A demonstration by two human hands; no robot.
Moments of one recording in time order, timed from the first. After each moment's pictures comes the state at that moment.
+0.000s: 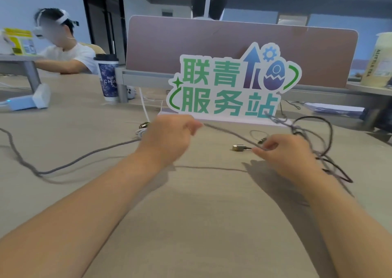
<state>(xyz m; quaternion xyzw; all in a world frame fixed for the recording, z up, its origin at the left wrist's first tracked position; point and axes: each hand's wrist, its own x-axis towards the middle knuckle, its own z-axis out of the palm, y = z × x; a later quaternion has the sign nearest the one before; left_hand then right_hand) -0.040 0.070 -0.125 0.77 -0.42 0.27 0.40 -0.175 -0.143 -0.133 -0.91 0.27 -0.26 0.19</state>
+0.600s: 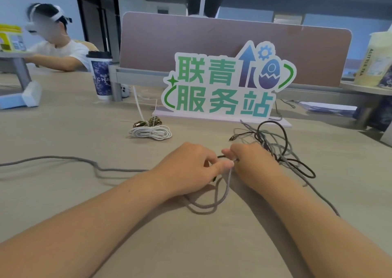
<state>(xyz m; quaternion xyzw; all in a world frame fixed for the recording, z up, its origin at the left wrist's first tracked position) -0.073 0.047 -0.149 0.83 -0.49 0.03 0.28 -0.147 -0.103 -0.144 -0.97 0.19 -0.13 0.06</state>
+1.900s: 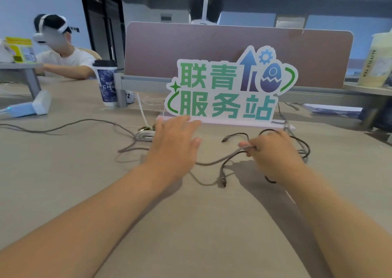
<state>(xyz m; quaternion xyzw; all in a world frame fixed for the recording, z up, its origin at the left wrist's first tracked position) -0.055 0.057 -0.140 0.85 -0.41 0.28 0.19 -0.151 -0.137 -0.129 -0.96 0.17 -0.20 -0.06</state>
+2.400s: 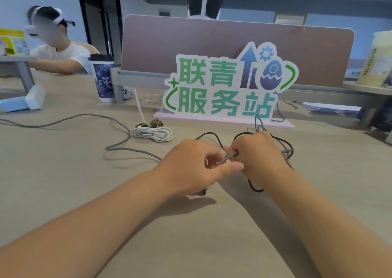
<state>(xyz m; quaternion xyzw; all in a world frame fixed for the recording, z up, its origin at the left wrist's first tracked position) -0.082 0.051 -0.140 0.77 -0.53 0.07 0.35 -0.143 -0.099 -0.125 -0.97 0.15 -0.16 -0.12</state>
